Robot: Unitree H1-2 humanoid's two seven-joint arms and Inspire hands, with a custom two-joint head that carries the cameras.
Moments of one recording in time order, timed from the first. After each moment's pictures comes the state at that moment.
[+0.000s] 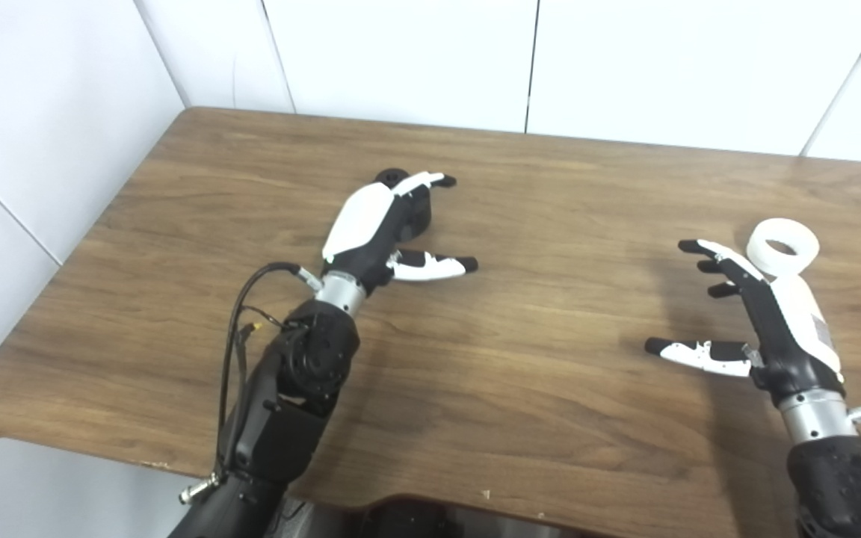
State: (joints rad) left arm -0.19 0.21 -0.09 -0.11 0.66 0.16 -0.06; right arm -0.09 -0.25 0.16 -0.22 -0.58 0.09 0.05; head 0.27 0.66
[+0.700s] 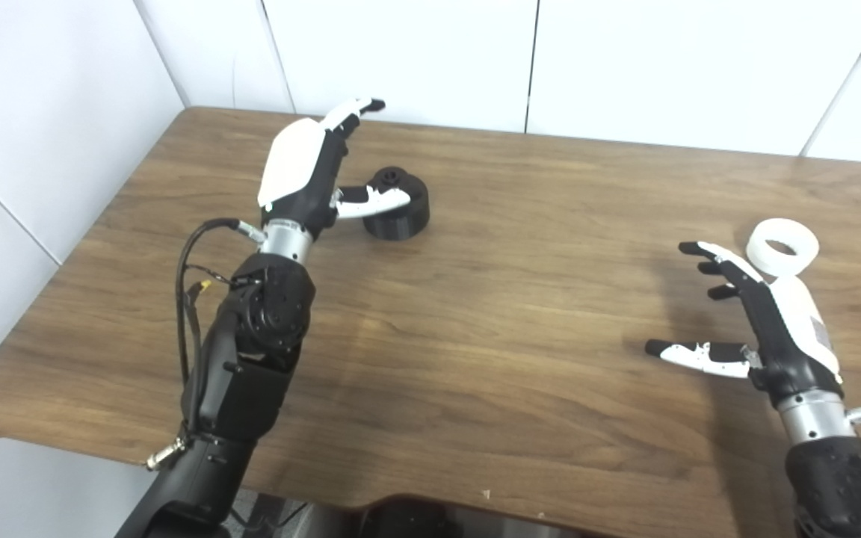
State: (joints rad) left arm -0.25 0.29 0.00 -0.17 0.68 0.22 -0.01; right arm -0.09 -0.24 0.16 -0.21 -0.58 0.09 0.05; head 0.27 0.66
